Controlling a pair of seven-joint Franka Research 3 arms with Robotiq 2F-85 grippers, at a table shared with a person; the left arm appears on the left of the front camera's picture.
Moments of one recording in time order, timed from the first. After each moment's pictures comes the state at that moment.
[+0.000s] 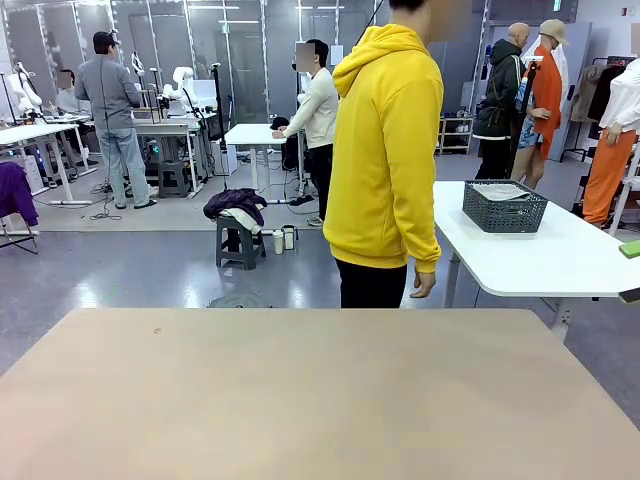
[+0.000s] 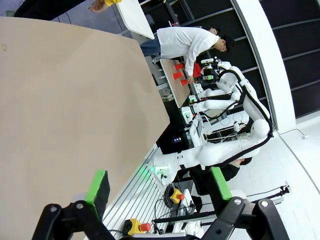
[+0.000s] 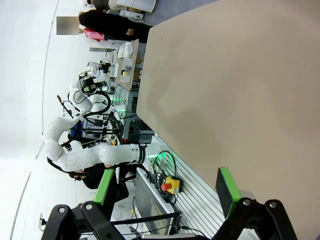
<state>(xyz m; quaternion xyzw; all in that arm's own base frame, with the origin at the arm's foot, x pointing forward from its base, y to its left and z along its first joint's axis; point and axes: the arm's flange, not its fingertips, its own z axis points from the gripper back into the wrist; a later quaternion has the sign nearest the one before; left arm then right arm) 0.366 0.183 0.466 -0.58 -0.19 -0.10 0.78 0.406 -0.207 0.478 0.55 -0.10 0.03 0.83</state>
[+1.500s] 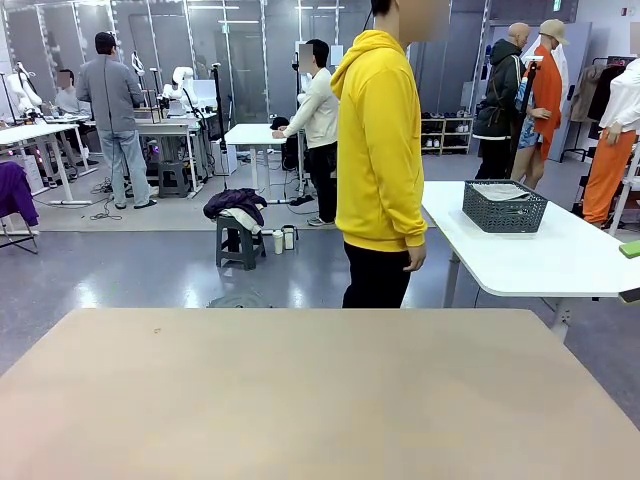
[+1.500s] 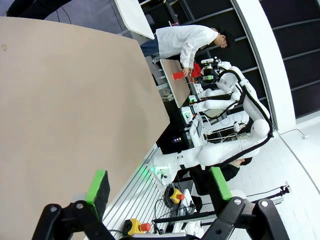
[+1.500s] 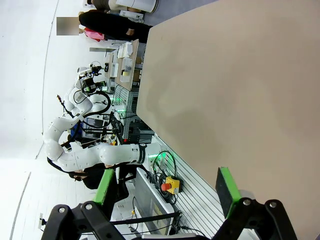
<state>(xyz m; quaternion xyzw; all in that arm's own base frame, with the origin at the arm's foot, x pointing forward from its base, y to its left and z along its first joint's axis) 0.366 0.183 0.466 -0.58 -0.19 -0.10 0.78 0.406 -0.207 0.478 0.55 -0.10 0.03 0.83</state>
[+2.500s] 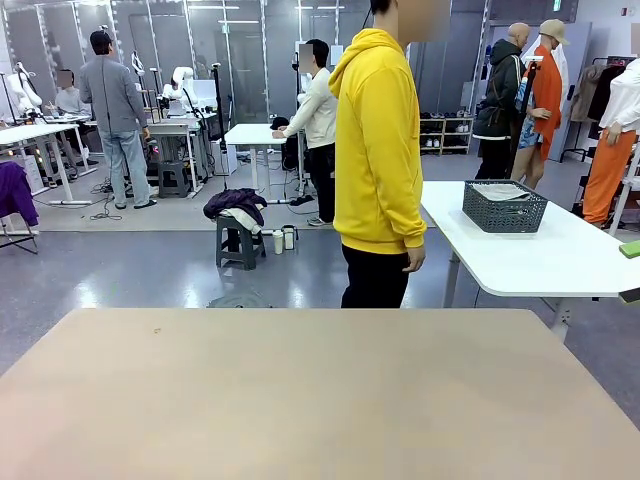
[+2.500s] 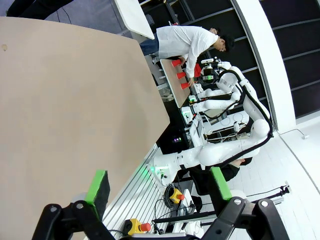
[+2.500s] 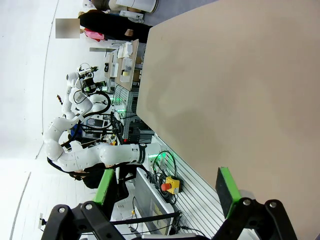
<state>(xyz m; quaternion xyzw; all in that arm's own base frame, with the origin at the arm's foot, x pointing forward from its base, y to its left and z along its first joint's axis) 0.366 0.183 0.466 -0.58 -0.19 -0.10 0.78 0.406 -0.207 0.478 0.55 -0.10 0.03 0.83</state>
